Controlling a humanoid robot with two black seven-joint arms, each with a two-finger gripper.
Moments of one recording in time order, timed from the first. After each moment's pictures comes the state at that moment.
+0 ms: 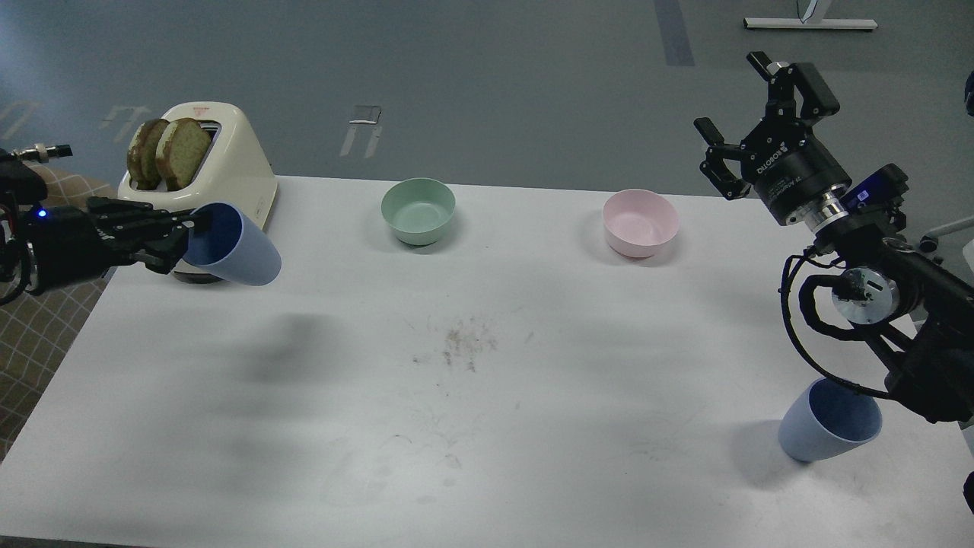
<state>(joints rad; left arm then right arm) -0.79 1.21 -0.34 -1.34 1.70 -0.05 -0.49 0.82 -0.38 0.61 0.77 -0.25 0.40 0.49</state>
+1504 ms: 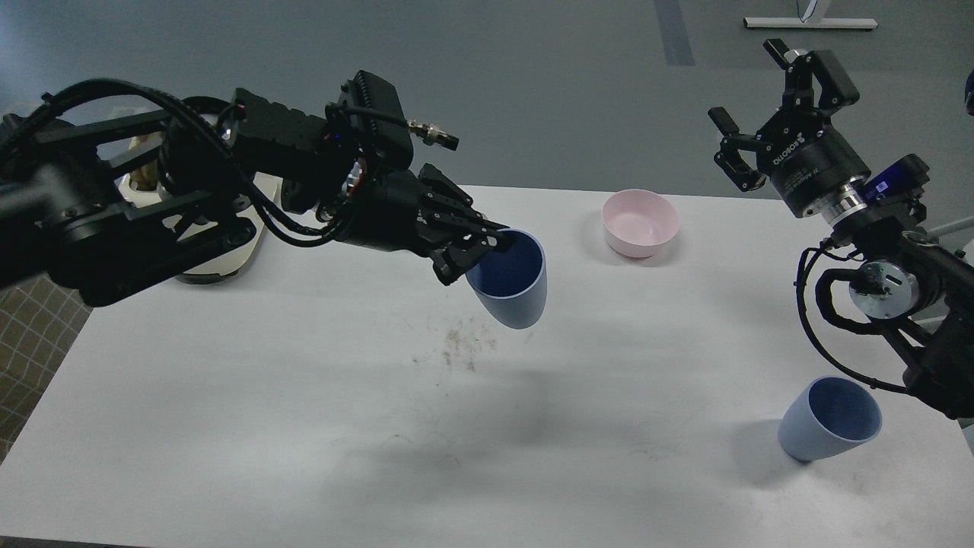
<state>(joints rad) -1.20 0.60 -0.34 -1.47 2.00 -0.49 -0.49 0.82 -0.42 0.61 0.80 -0.25 0.40 0.49</state>
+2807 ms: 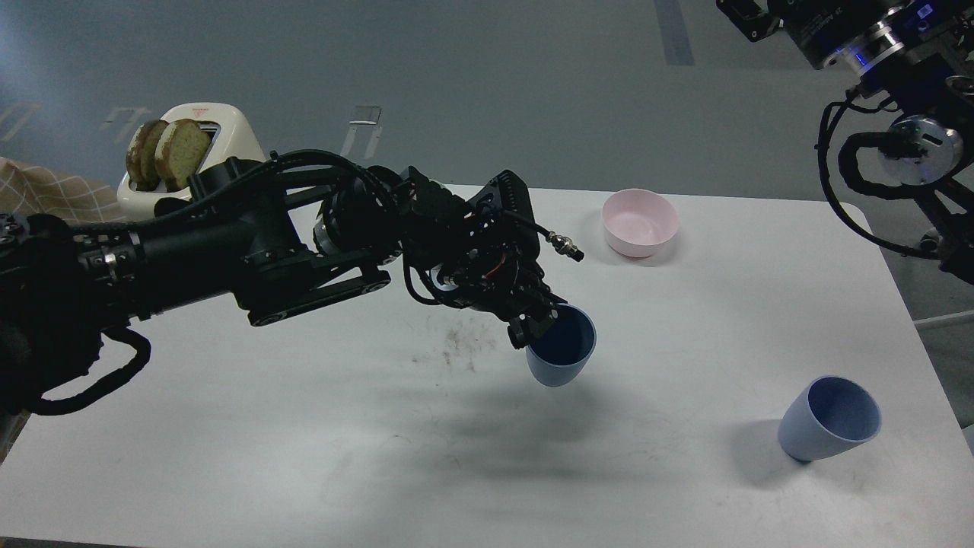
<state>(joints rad) -1.23 0.23 -0.15 -1.17 2.15 -0.49 -0.49 1.18 -0.45 0.48 0.77 -0.24 0.40 0.49</state>
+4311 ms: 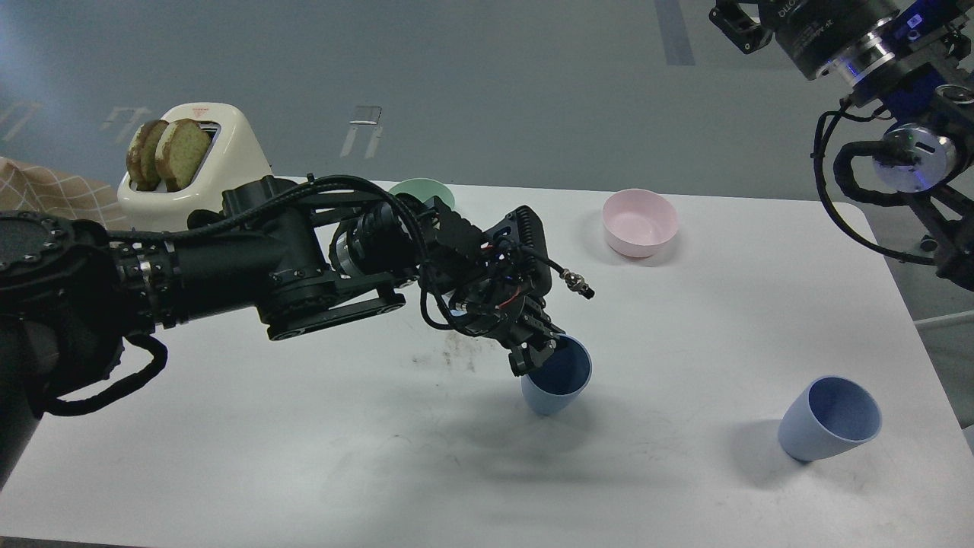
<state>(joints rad) -1.22 0.19 -0.07 -1.15 2.14 -0.49 -0.49 1.17 -0.45 0.46 0.78 -0.24 0.40 0.49</state>
